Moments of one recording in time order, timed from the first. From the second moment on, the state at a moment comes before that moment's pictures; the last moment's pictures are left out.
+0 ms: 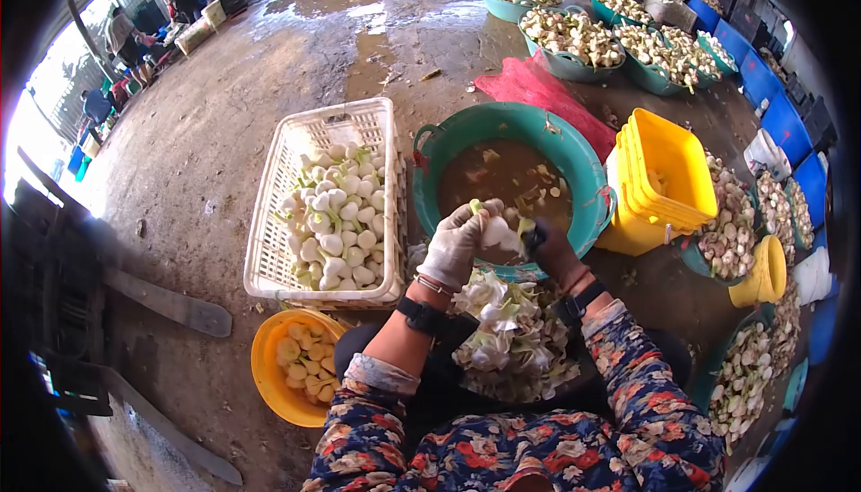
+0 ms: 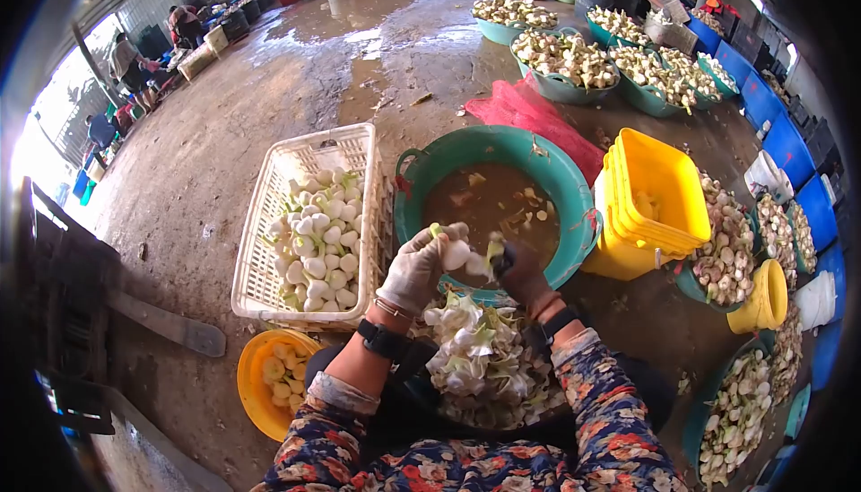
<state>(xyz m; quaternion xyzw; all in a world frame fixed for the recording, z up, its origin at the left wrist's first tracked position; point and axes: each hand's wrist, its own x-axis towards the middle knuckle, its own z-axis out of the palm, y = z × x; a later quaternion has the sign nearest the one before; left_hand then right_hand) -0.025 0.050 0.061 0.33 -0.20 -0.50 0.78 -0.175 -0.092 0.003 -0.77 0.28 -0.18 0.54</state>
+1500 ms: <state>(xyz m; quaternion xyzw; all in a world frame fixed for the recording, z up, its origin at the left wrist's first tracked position) 0.065 0.101 0.100 0.69 -0.17 -0.16 0.68 -0.091 -0.161 -0.167 -0.67 0.33 -0.07 0.67</state>
